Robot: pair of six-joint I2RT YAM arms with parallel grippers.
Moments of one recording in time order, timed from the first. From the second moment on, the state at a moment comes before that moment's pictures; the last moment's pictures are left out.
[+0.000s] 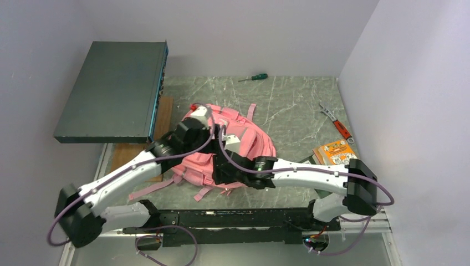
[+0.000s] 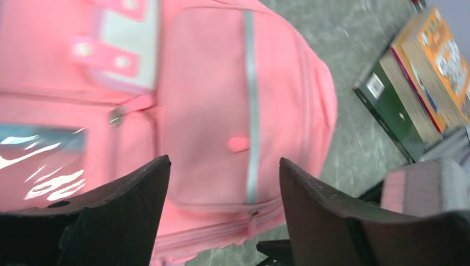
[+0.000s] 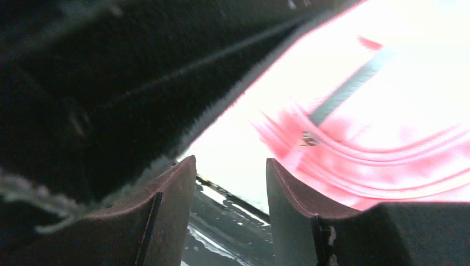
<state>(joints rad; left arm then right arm) -0.77 1.21 0.95 -0.33 -0.01 -0.55 1.22 1.40 0.99 -0.40 0.32 0.85</state>
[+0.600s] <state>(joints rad) -0.78 0.81 0.67 -0.39 -0.30 -0.65 1.37 1.57 1.15 -0.49 0.41 1.02</state>
